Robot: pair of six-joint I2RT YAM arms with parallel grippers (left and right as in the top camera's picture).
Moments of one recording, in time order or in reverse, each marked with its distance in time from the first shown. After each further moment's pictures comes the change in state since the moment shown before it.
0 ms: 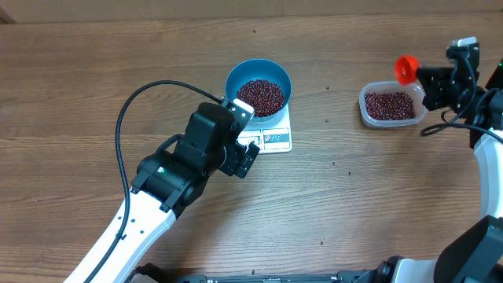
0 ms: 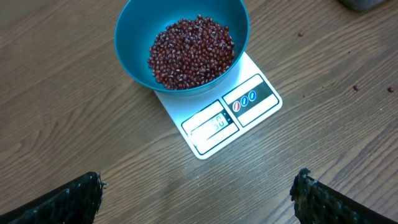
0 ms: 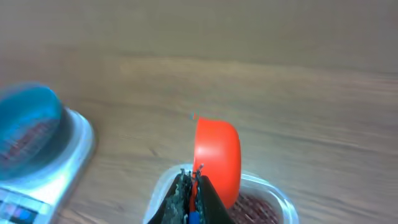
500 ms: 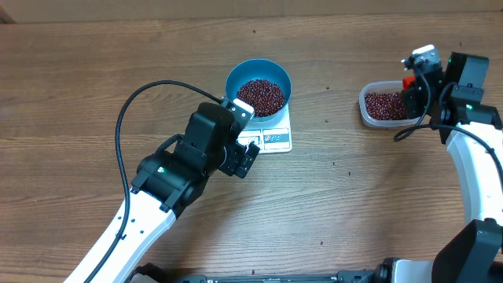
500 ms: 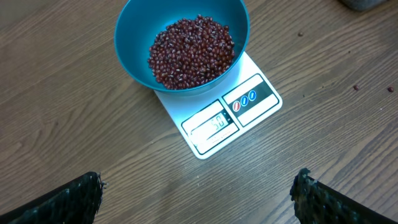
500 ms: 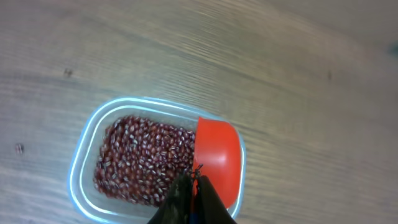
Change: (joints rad) left arm 0.000 0.000 0.000 0.000 0.000 0.000; right arm 0.193 -0.003 0.000 -0.114 0.543 -0.103
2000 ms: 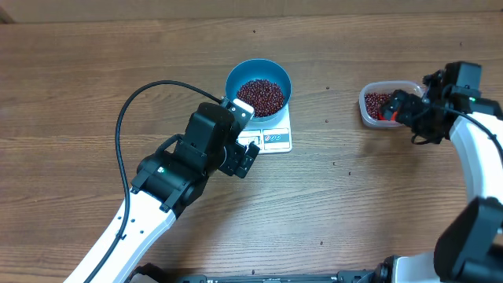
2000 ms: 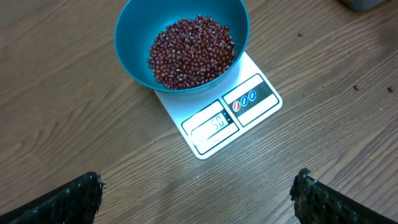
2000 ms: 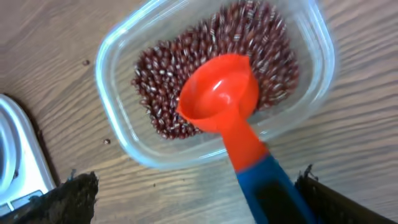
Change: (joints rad) left arm 0.000 0.000 0.000 0.000 0.000 0.000; right arm -0.043 0.074 0.052 -0.319 -0.120 0.657
